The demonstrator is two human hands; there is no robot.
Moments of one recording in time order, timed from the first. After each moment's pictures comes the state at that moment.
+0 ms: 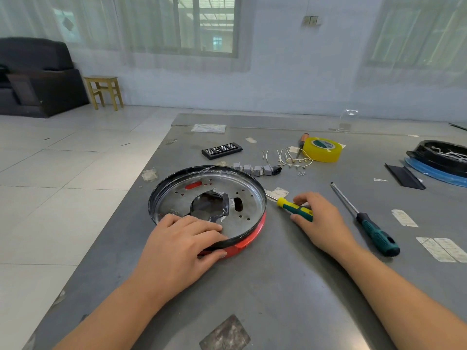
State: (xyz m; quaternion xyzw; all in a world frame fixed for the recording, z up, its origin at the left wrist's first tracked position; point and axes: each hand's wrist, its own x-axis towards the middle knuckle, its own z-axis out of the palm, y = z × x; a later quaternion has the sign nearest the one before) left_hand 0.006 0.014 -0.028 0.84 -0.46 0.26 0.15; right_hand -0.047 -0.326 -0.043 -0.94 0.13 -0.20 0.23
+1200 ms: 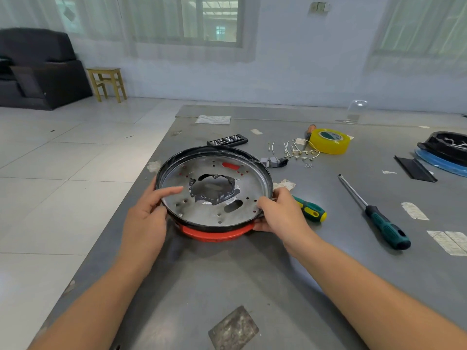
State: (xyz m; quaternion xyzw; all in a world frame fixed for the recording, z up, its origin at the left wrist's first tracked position) left_hand 0.041 0.036 -0.037 0.74 -0.13 0.09 0.66; right_hand -0.014 -0.207 -0.020 -0.71 0.27 -0.10 0.65
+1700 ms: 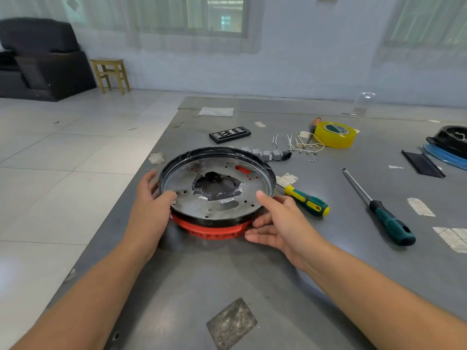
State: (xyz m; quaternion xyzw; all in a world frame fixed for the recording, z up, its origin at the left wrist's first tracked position) left_hand 0.052 0.032 -0.033 0.71 -0.02 -0.01 0.70; right_hand -0.047 -0.196 -0.015 -0.59 0.24 -0.03 0.77
